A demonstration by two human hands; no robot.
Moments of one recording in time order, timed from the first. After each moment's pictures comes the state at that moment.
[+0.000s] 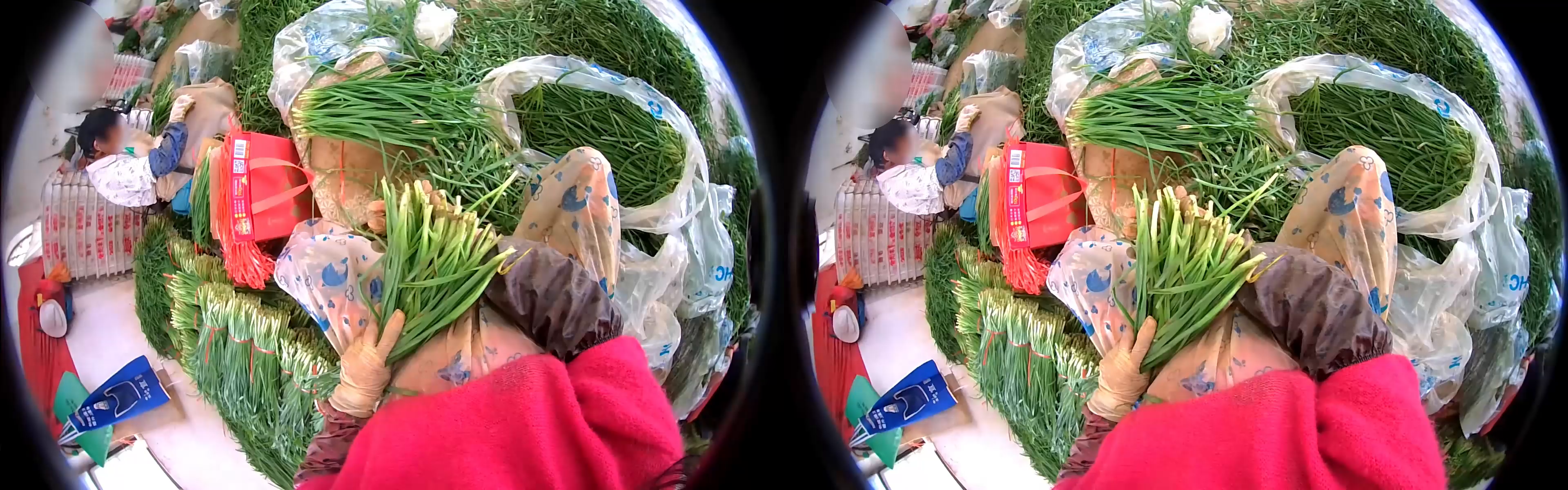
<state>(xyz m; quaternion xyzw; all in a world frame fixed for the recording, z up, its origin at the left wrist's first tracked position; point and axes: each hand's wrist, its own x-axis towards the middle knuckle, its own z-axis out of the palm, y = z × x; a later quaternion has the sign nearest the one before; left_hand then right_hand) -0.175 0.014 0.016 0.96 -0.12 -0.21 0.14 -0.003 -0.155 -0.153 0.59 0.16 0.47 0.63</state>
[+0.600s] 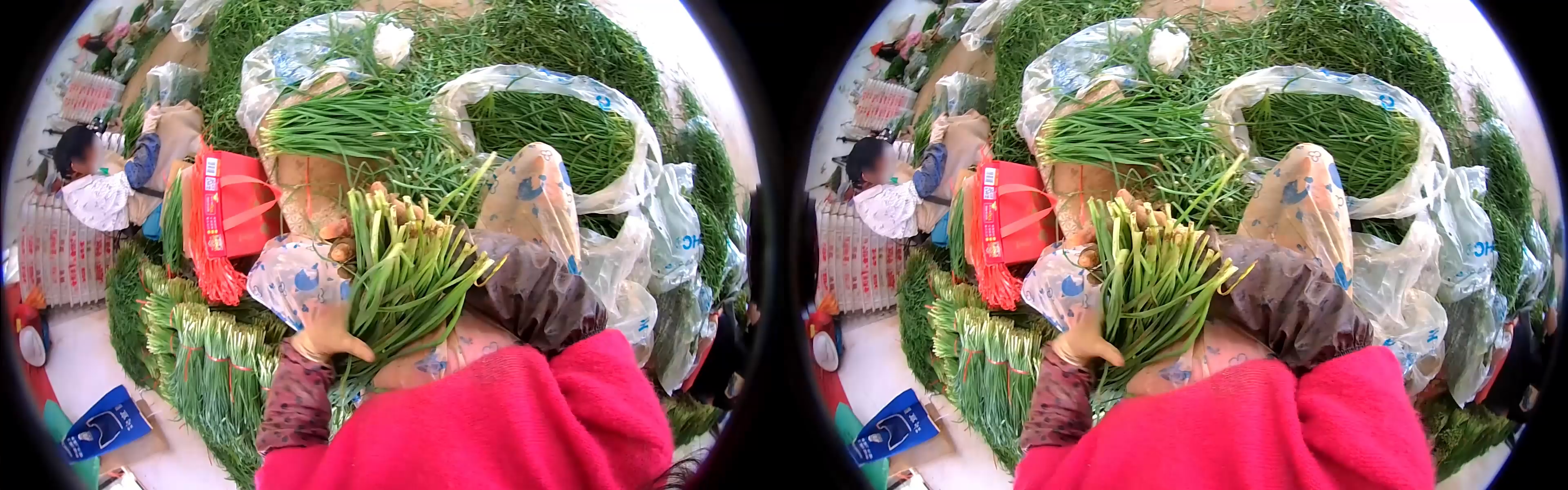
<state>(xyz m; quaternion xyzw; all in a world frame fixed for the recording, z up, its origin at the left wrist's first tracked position) -0.094 0.022 0.036 0.92 -0.17 -0.35 0.03 -0.025 -0.187 -0.074 -0.15 0.21 0.39 0.88</state>
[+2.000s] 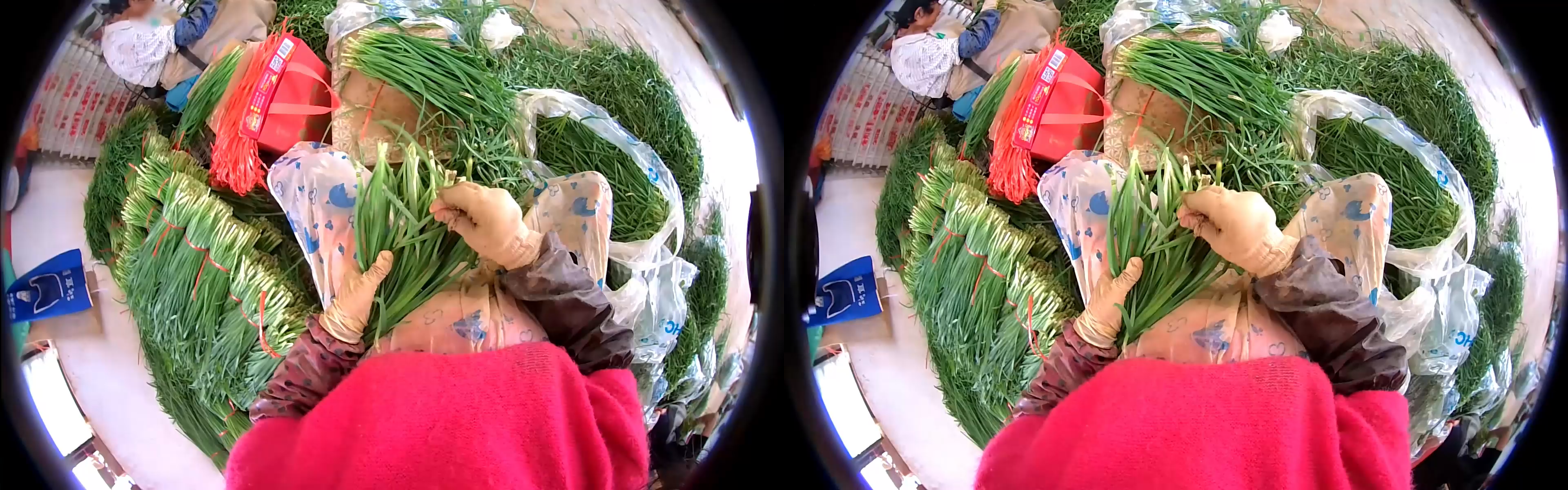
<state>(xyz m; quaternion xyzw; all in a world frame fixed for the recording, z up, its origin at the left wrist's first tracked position) -0.180 0.012 -0.016 0.68 0.22 -0.09 0.69 -0.043 -0.197 0.006 -0.83 -0.36 0.08 0.41</state>
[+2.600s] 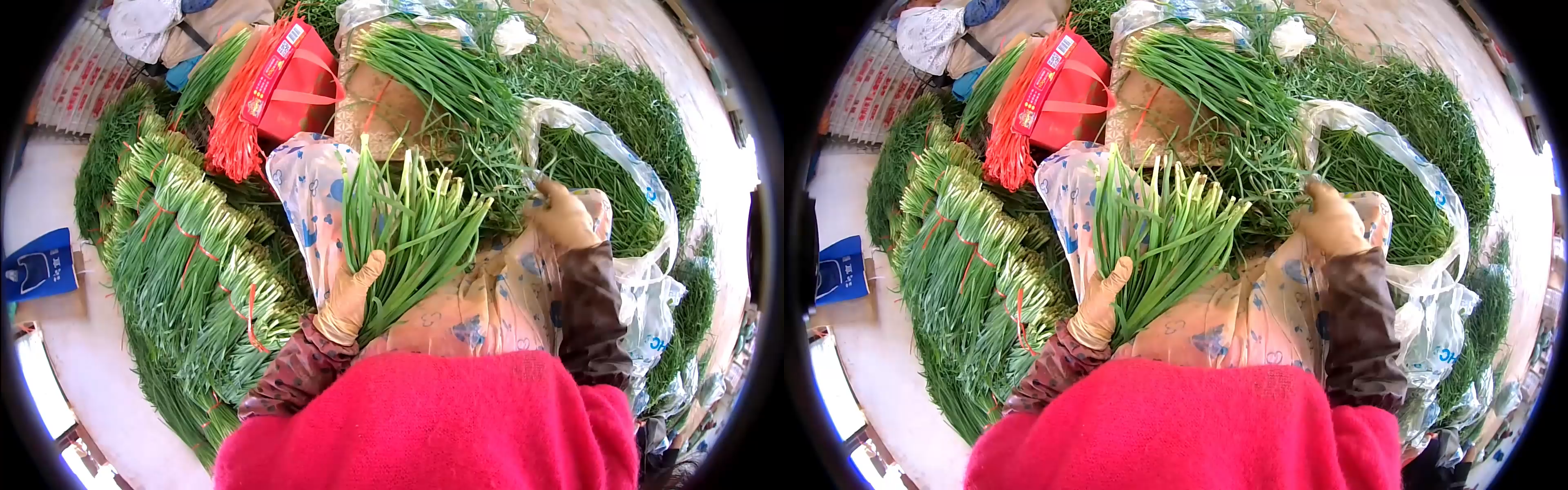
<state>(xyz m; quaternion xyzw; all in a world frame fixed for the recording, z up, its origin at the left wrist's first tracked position) -0.187 0.013 -0.017 0.58 0.26 -0.08 0.77 -0.006 -0.301 -0.016 -0.95 -0.03 0.22 0.21</state>
